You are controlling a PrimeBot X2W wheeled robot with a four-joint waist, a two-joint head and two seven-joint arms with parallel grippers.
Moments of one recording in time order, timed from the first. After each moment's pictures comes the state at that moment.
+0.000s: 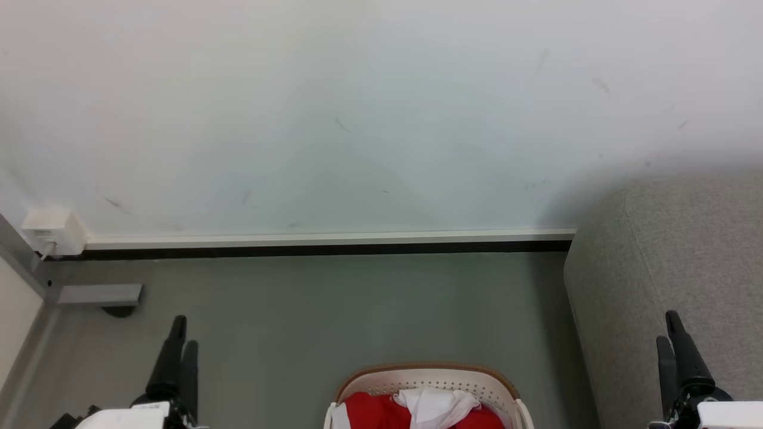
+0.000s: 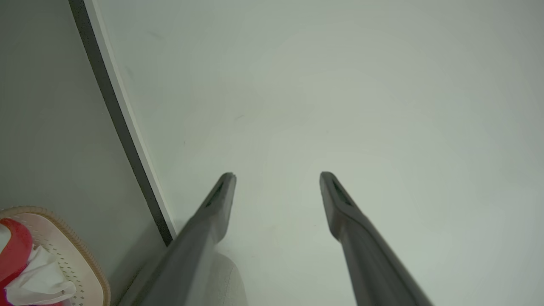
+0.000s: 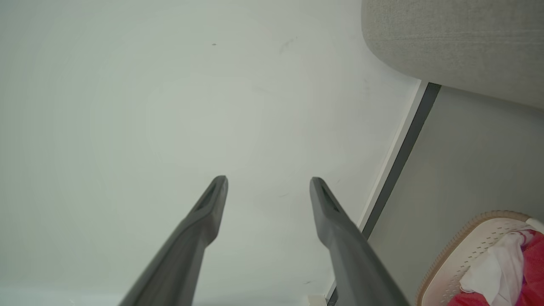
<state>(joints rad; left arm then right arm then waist) -0.07 0.03 0.10 0.20 -1.56 -0.08 0.05 -0.08 -0.22 0.20 0.19 1.82 0.13 -0.15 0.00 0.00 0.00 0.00</state>
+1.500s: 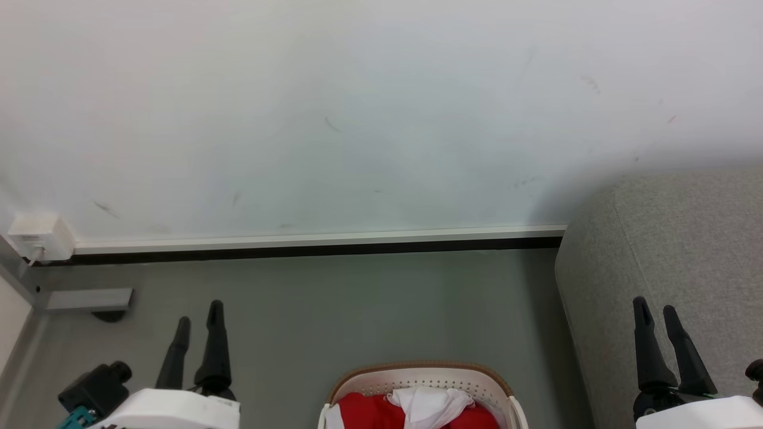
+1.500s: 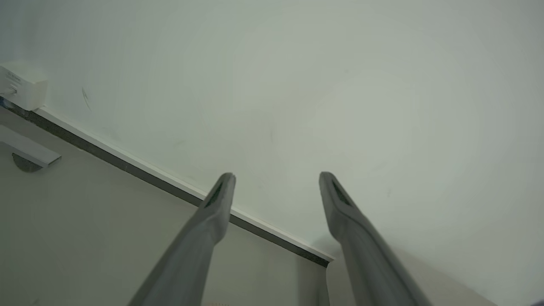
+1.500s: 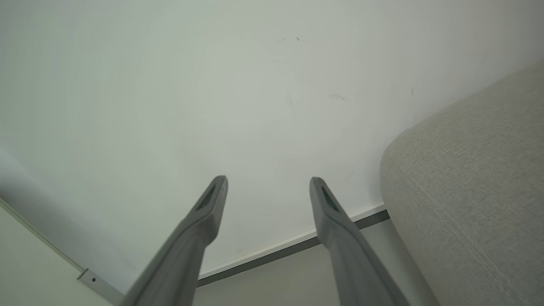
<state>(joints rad) -0.06 0.04 0.01 0.11 -0.66 -0.01 -0.11 -0.08 -0.17 0.15 0.17 0.86 0.13 -0.21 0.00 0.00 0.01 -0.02</state>
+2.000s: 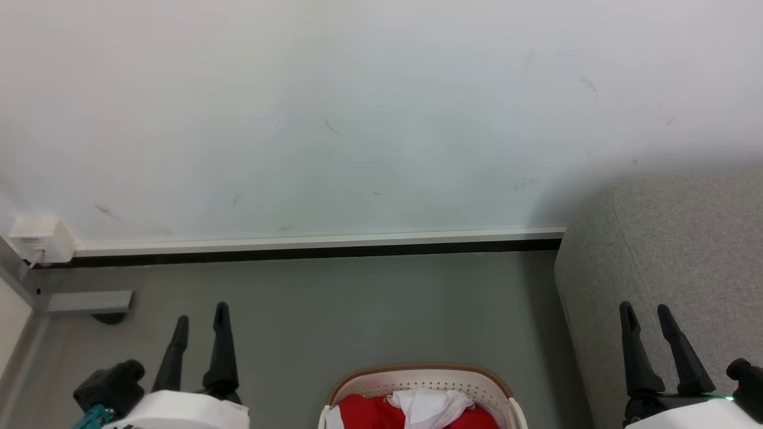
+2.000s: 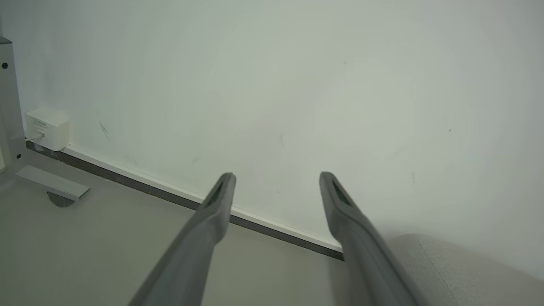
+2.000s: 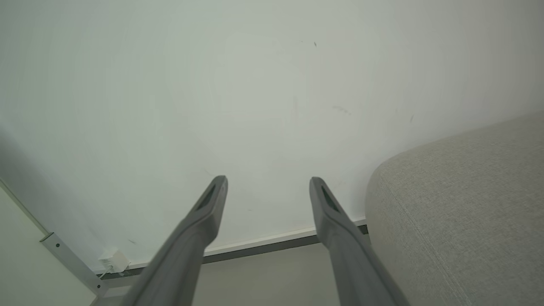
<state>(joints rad) -0.06 0.04 0.00 0.12 -0.49 0.01 -0.15 -0.08 -0.16 0.14 0.19 0.65 0.13 -0.22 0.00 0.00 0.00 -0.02</state>
